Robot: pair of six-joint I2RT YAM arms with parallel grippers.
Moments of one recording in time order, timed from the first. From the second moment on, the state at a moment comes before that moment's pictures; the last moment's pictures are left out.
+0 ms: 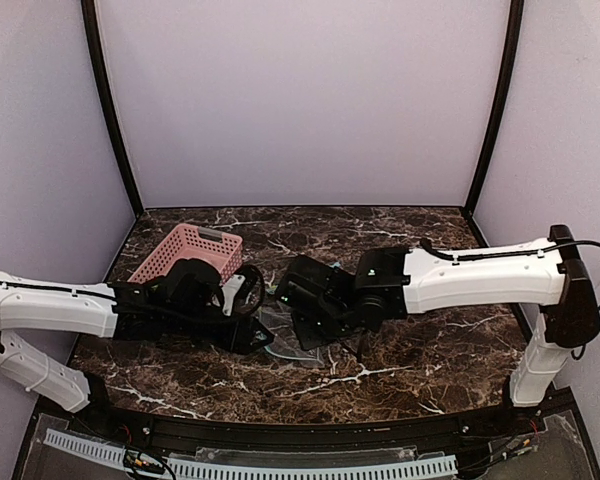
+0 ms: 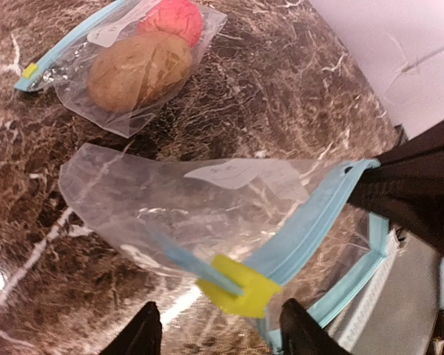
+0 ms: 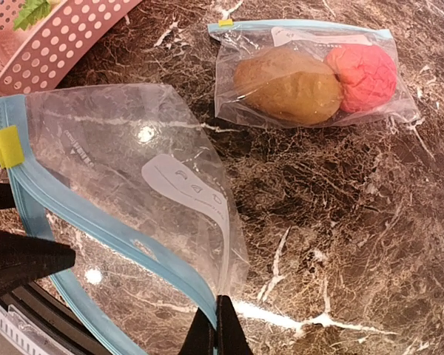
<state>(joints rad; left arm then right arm) -0.98 1.28 0.69 -0.15 0.13 -0.59 1.29 1.77 1.46 -0.82 0.37 0.80</state>
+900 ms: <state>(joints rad) -0.21 1.40 1.09 -0.73 0.33 -0.03 1.29 1.84 1.54 -0.87 0.37 0.79</state>
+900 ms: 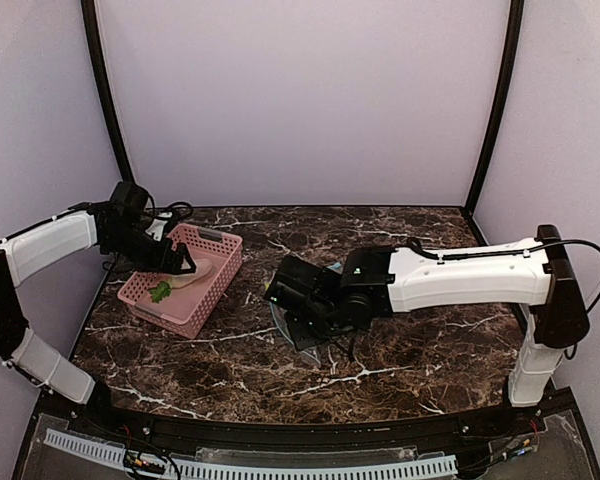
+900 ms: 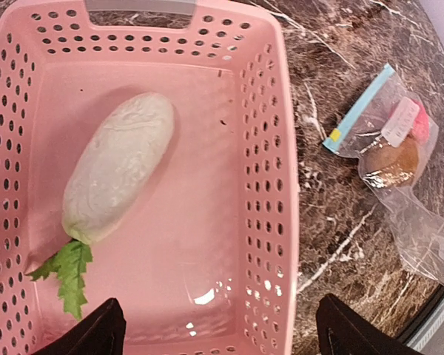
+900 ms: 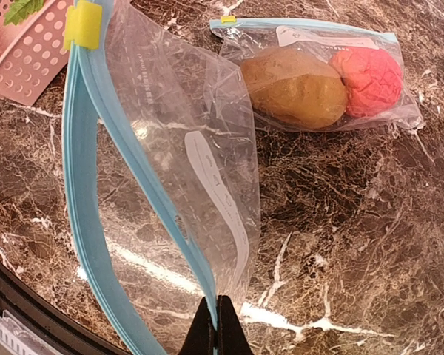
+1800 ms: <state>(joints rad) -0.13 1.80 1.25 -0.60 0.23 0.13 1.28 1.84 1.56 -0.85 0.34 0.75</state>
